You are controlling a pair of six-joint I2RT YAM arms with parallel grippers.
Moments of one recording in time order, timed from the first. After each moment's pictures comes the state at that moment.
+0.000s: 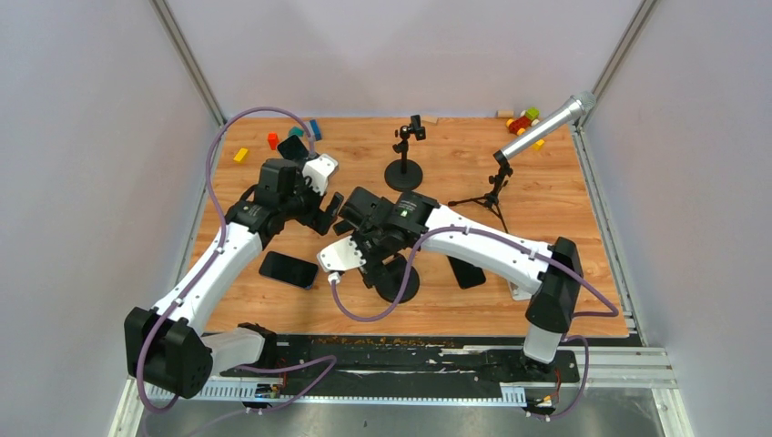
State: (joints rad) left arm -0.33 1.18 0.98 -0.49 0.18 0.27; right arm 1.10 1.80 1.76 -1.09 0.04 -1.10
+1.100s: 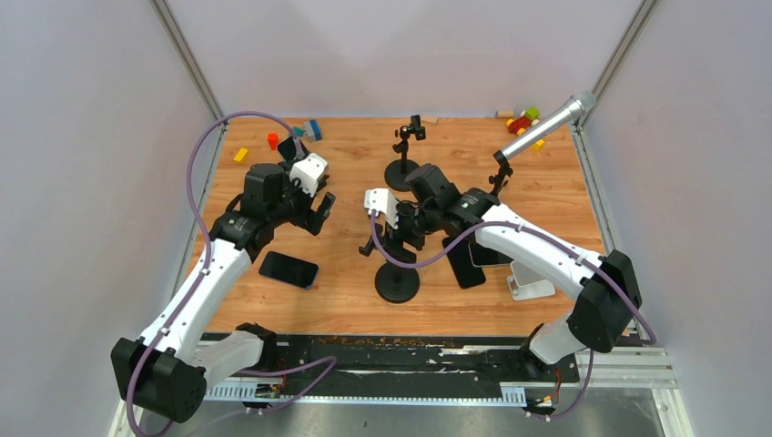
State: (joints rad) left arm -0.31 1.06 0.96 -0.48 0.15 0.29; right arm 0.80 1.50 1.30 -0.63 -0.47 -0.53
